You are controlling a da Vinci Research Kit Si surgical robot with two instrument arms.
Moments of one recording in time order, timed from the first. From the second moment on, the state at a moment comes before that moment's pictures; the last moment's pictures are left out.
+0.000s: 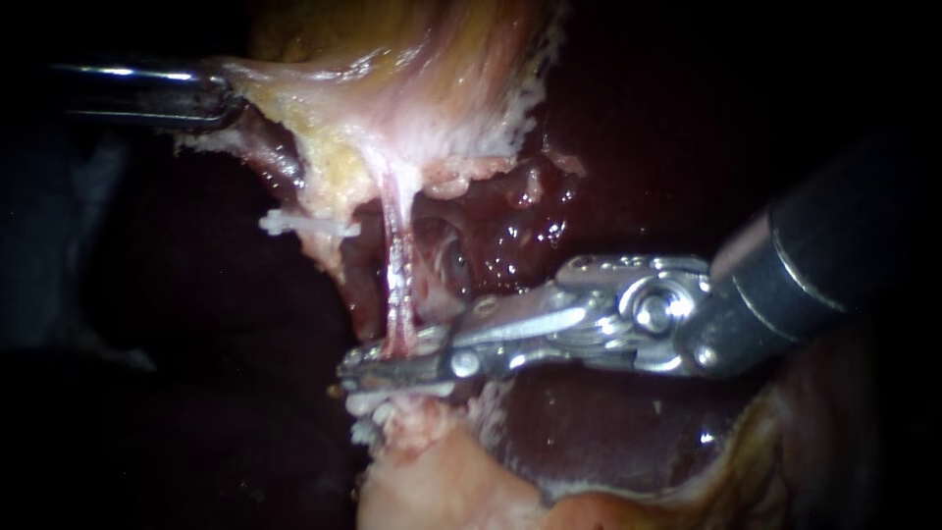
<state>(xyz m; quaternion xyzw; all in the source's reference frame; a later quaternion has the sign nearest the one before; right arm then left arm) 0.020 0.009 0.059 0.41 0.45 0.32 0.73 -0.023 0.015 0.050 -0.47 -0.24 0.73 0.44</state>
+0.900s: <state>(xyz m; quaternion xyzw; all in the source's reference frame) 0.014 0.009 0.063 0.27 0.52 0.19 0.79 -0.023 0.015 0.050 -0.47 -0.24 0.73 0.44</state>
